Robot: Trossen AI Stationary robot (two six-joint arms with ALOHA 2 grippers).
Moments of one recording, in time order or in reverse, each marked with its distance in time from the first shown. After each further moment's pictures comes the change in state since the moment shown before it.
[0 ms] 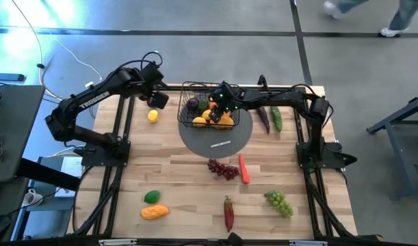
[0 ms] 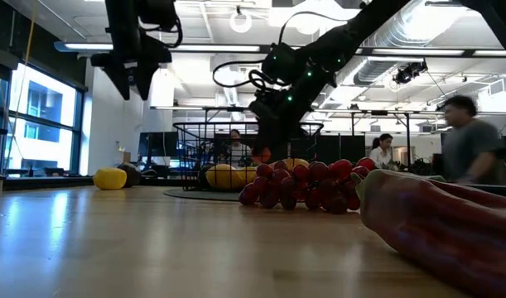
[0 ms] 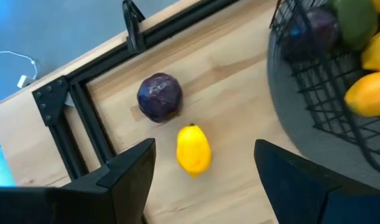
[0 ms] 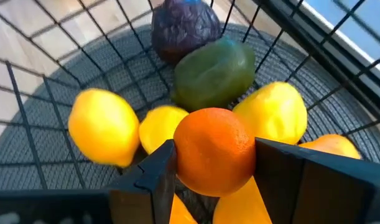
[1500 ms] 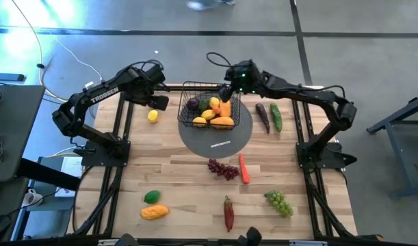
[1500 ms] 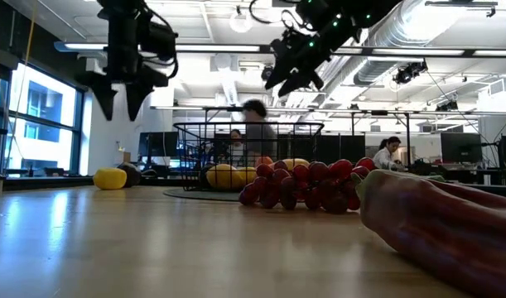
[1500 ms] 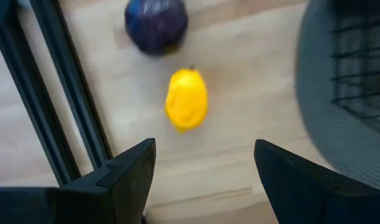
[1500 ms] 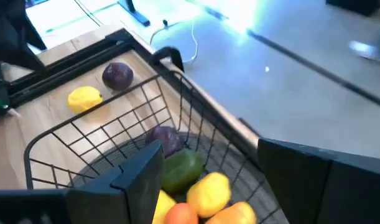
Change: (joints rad) left arm 0.081 0.090 -0.074 -0.066 0.159 -0.200; right arm -0.085 -0.310 0.000 0.012 0.036 -0.036
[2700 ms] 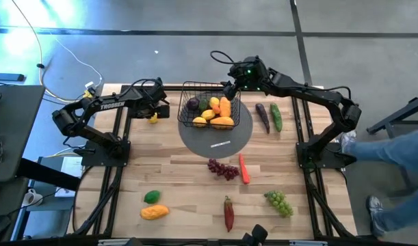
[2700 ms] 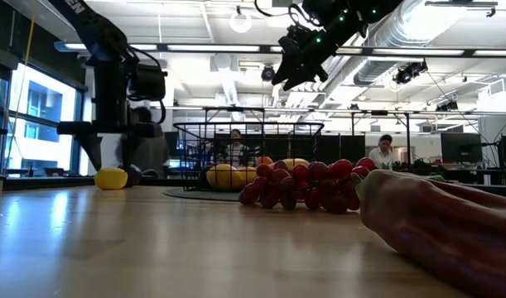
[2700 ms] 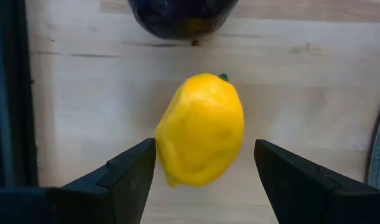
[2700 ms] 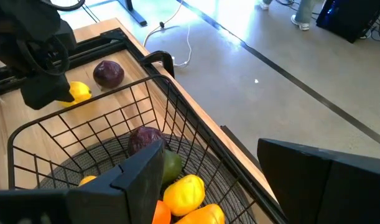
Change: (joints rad) left arm -0.011 0.000 -0.439 0.512 -0.062 -0.266; right arm -0.032 -0.045 0.000 -0.030 -0.003 -0.117
